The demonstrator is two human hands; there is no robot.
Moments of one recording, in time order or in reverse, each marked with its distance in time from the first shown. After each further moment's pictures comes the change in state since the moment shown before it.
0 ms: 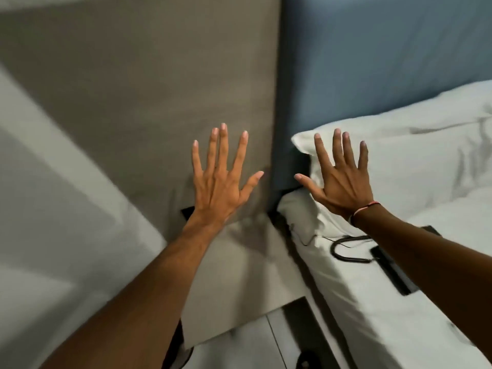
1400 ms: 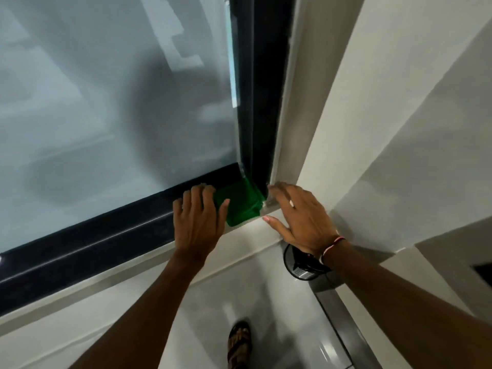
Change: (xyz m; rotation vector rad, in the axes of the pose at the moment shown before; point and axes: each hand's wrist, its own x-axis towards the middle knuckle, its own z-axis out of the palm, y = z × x) left_hand -0.579 -0.089 -0.303 0.692 -0.235 -1.484; right_hand -0.337 -0.502 -0.032 0.532 -0.171 -1.834
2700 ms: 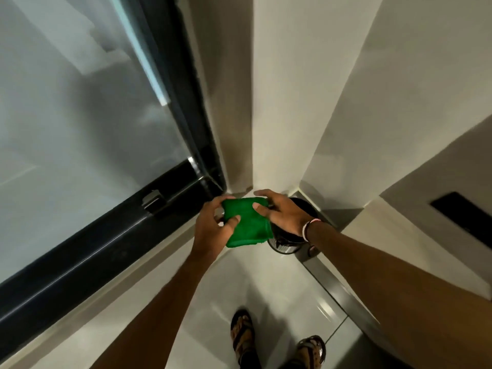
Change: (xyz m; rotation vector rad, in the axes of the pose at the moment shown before) left_hand -0.002 0.090 0.032 -1.132 -0.589 -0.373; right_hand -0.034 0.042 0.041 1.183 -0.236 0.700
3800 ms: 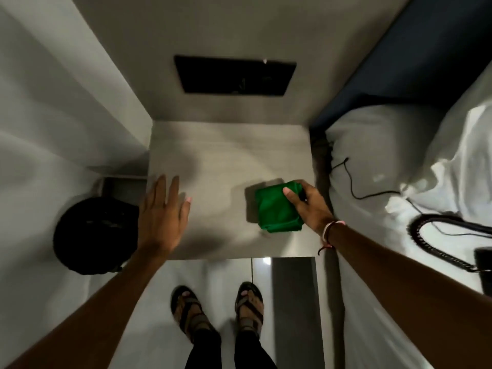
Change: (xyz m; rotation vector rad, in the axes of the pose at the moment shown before) left_hand 0.006 -0.147 0.465 1.082 -0.578 0.947; right_hand -0.260 0.470 -0.198 0.492 1.071 0.486
